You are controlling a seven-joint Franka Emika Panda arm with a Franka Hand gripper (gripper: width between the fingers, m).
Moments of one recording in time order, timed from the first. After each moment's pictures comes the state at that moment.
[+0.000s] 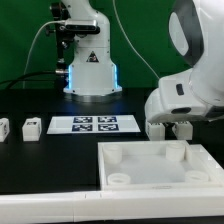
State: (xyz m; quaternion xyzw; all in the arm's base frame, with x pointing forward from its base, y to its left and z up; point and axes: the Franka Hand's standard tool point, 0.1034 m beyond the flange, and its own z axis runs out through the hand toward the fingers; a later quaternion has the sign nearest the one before) arm 0.403 0.183 0.023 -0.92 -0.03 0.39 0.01
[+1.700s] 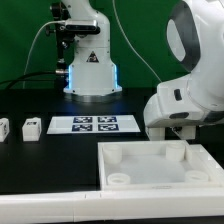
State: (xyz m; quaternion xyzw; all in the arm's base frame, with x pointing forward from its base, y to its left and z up) arm 0.398 0.181 0.011 -0.92 -0.02 0.39 0.01
